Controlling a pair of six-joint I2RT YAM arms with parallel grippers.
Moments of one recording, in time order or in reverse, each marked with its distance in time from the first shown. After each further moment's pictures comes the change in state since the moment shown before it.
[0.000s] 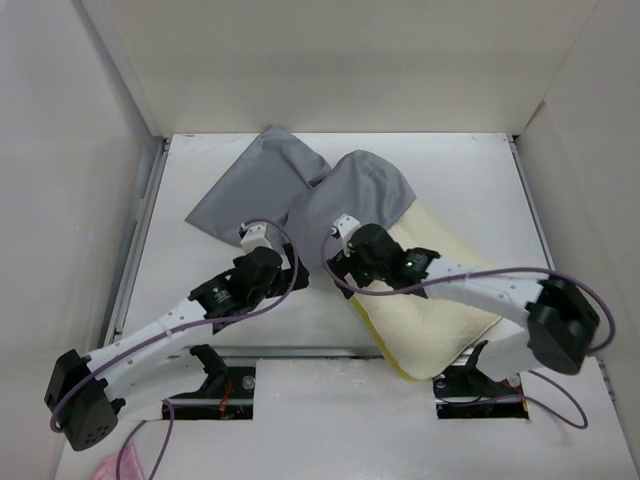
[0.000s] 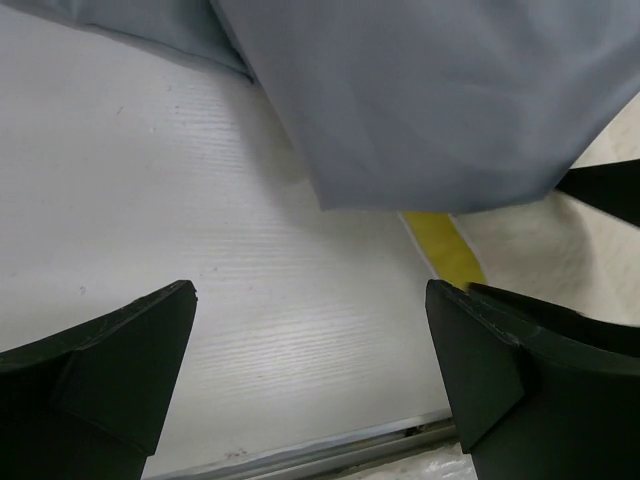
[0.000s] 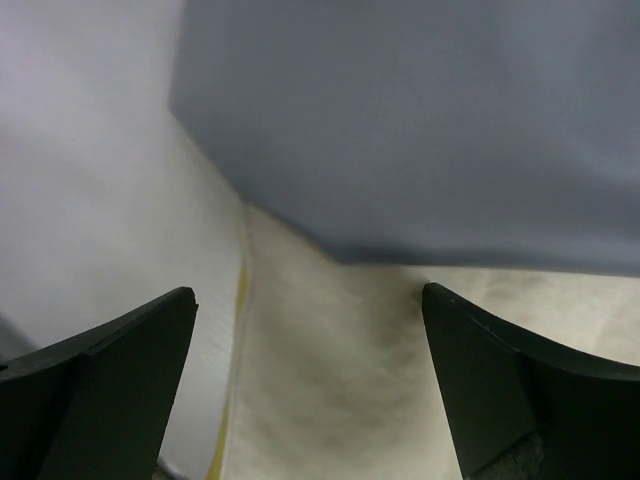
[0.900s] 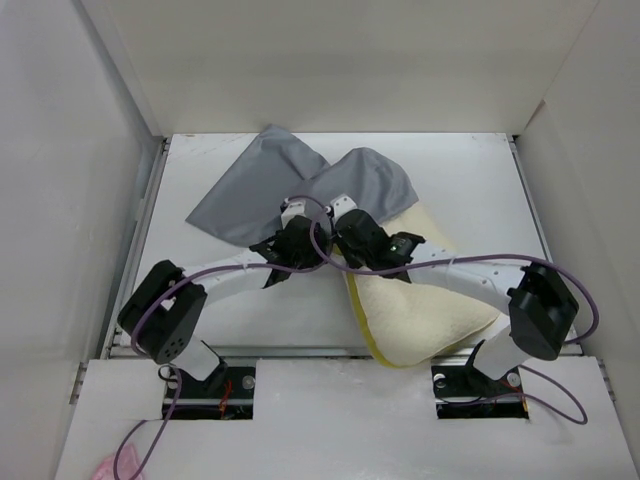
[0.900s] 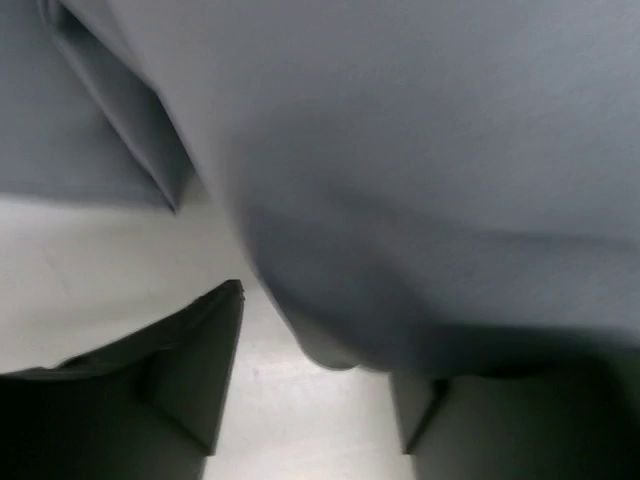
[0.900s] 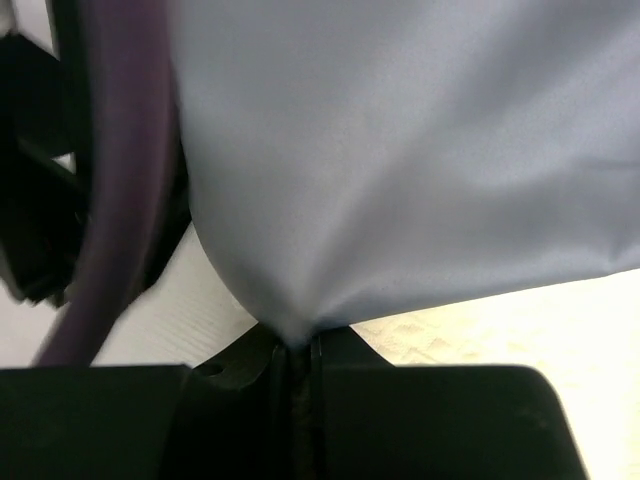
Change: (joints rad) left arm 0.094 0.616 0.177 0.369 0.093 0.130; right arm 0.007 0.188 0.197 -0.088 0.238 0.074
